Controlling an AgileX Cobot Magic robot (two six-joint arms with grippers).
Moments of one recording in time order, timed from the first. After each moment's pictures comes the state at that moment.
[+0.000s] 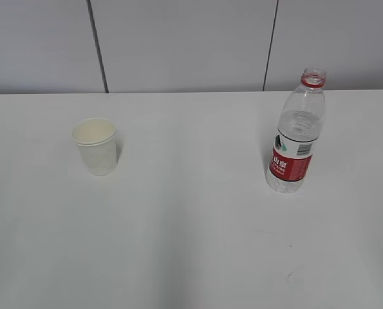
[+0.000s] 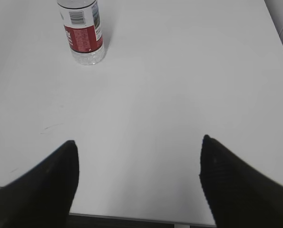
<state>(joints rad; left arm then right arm) -0.14 0.00 -0.52 -0.05 1.10 -0.05 0.09 -0.02 -0.50 -0.10 1.14 0.00</state>
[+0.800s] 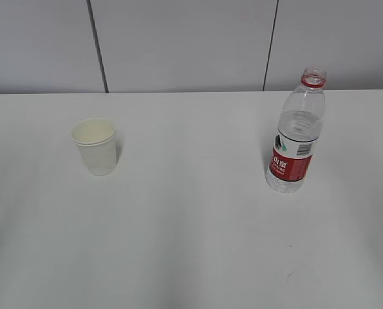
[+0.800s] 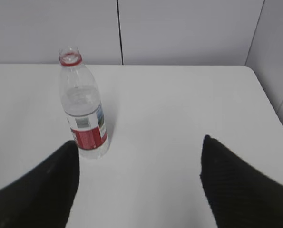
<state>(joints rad) -0.14 0.23 -0.55 0.06 0.57 -0.05 0.09 0.33 -0.57 -0.16 0.66 0.12</state>
